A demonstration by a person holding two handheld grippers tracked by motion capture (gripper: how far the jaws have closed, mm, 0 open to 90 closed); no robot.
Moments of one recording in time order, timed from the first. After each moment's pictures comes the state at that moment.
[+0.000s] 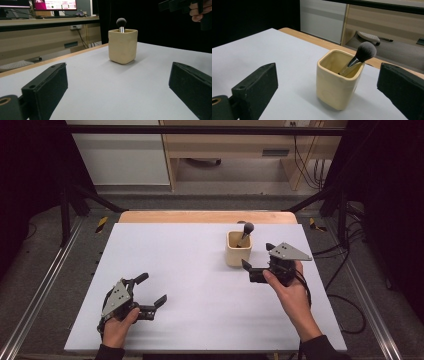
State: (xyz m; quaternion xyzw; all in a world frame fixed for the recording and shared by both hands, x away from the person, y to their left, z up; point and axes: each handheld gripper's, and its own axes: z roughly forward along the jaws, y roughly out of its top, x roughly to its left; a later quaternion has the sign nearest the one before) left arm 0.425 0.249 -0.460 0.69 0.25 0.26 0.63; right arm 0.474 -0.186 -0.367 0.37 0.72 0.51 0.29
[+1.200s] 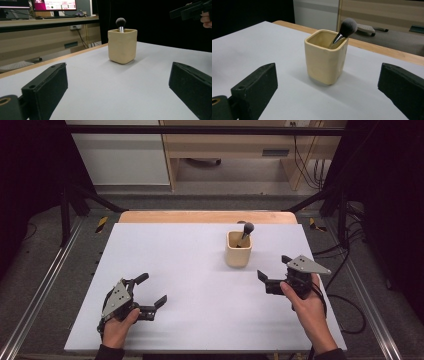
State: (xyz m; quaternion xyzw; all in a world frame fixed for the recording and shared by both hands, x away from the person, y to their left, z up) left arm 0.424 0.248 -0.459 0.69 0.25 0.26 0.63; right arm 0.450 -0.226 -0.388 0.40 0.71 0.50 0.28
